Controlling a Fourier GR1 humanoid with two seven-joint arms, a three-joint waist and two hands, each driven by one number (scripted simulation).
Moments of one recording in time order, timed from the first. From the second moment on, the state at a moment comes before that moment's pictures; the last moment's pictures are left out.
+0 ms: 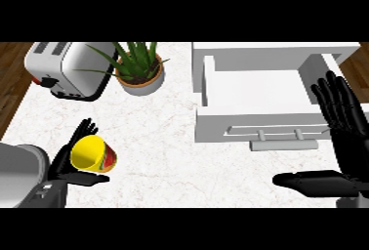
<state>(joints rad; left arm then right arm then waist) -0.42 0.30 0.24 -0.26 -0.07 -0.43 -0.94 -0.06 -0.14 -0.08 -1.95 0.00 0.16 -0.02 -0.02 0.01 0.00</state>
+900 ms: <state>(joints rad) -0.43 0.23 0.21 -0.35 0.01 -0.58 -0.90 -0.07 -0.14 -0.09 -1.94 -0.01 0.16 -0.01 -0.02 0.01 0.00</state>
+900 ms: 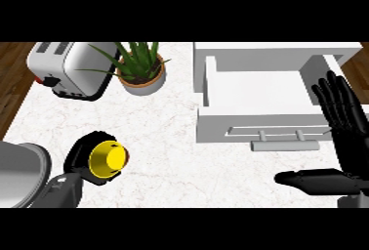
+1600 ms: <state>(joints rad) -0.48 0.17 0.37 -0.41 0.16 -0.37 -1.00 -0.08 -0.15 -0.10 -1.93 0.00 0.16 -0.02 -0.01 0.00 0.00</state>
